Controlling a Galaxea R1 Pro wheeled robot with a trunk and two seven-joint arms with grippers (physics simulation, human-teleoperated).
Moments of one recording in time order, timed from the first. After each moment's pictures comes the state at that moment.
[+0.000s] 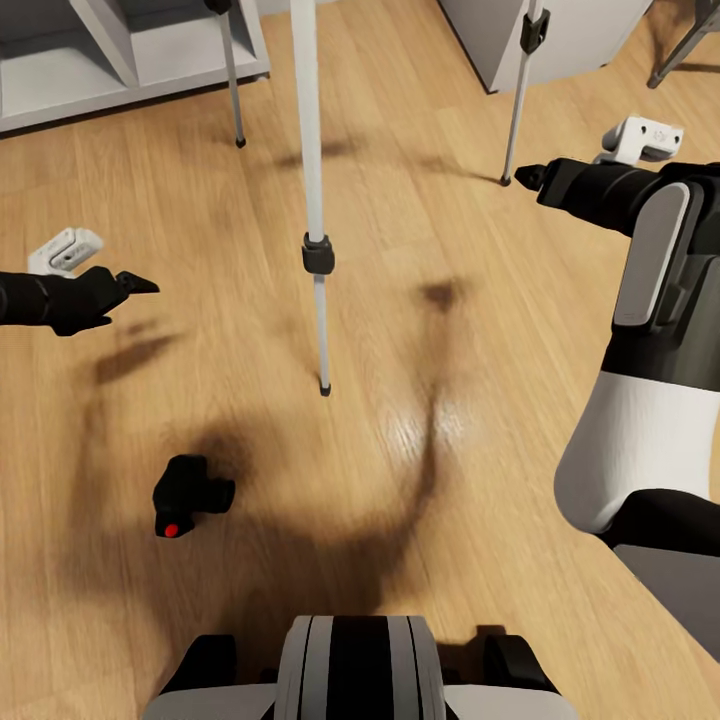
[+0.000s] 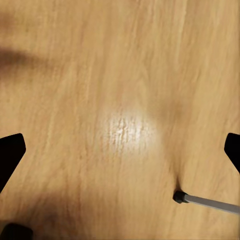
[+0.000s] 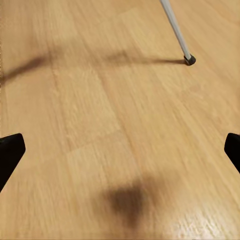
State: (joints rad) left arm -1.17 0.50 -0.01 -1.61 1.87 1.03 1.23; right arm -1.40 0.01 -0.19 -1.50 -0.05 1.04 0.12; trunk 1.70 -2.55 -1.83
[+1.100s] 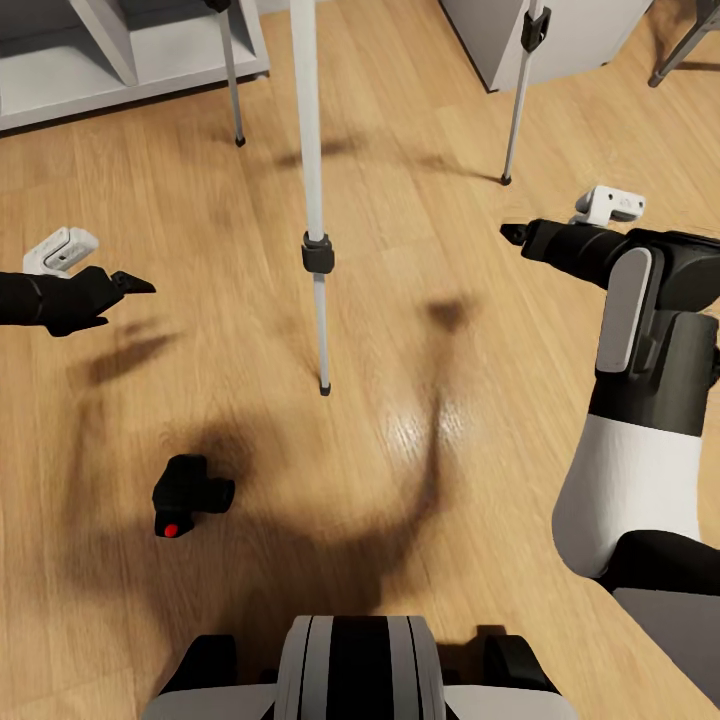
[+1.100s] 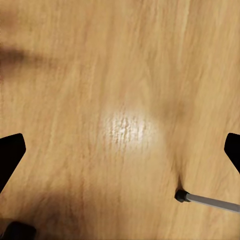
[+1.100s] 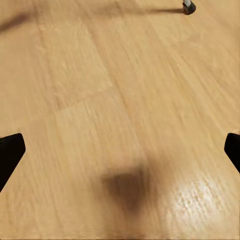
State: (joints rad) left arm -1.17 0.52 -0.02 -1.61 1.90 1.03 1.24; right arm -1.25 0.01 -0.19 -1.54 -0.05 1.04 0.13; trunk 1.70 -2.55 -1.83
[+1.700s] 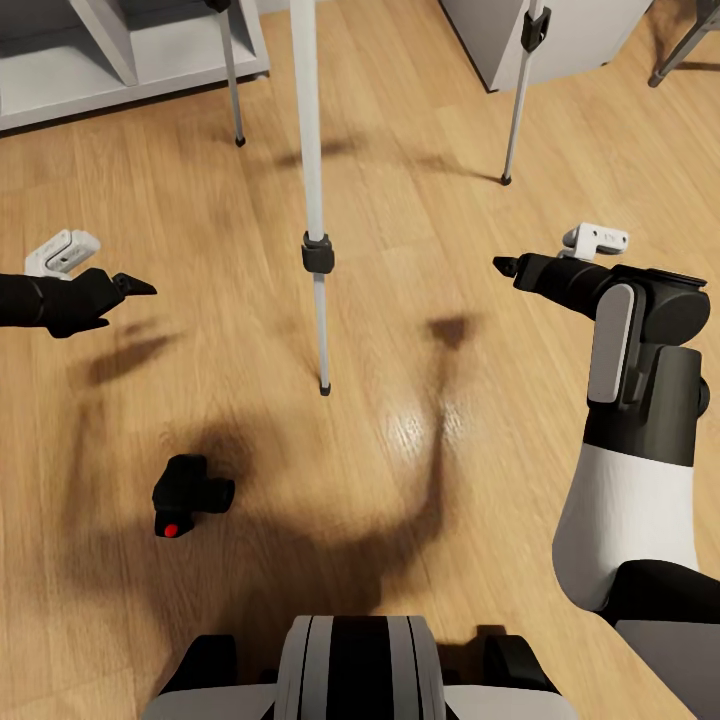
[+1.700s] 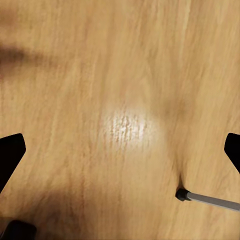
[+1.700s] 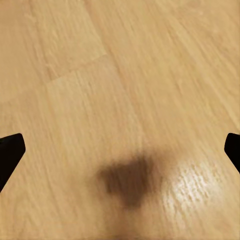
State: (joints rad) left arm -1.16 0.52 -0.02 -1.61 1.90 1.03 1.24; right arm -1.16 0.01 -0.19 -1.58 -0.05 1.04 0.13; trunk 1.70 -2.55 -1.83
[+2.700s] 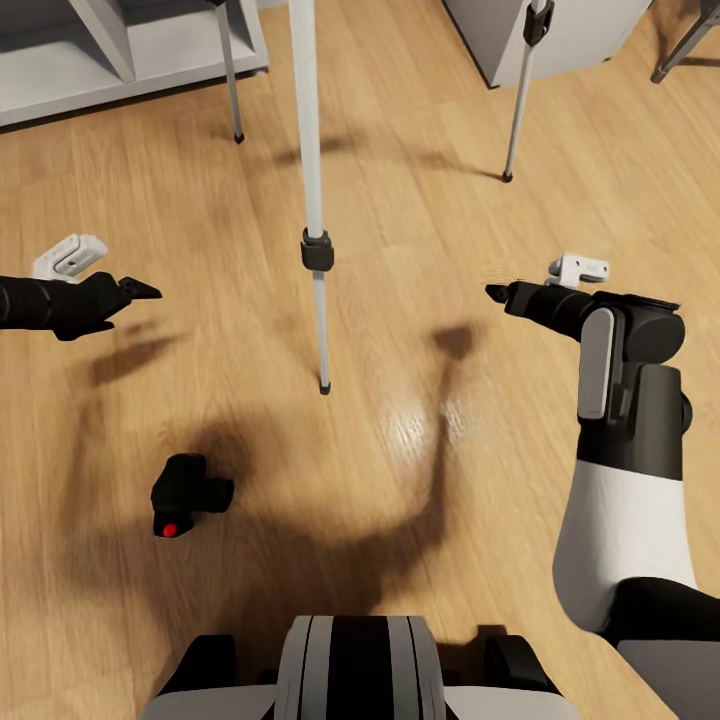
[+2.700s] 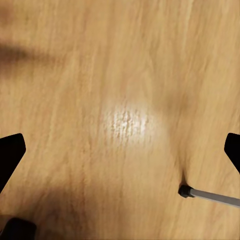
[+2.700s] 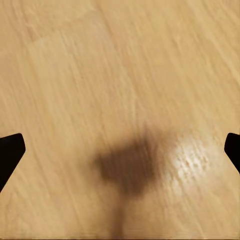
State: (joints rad) left arm -1.16 0.52 -0.03 -1.61 1.90 1.03 1.24; right arm -1.10 0.01 -0.19 -1.54 -0.05 1.04 0.13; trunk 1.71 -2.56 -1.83
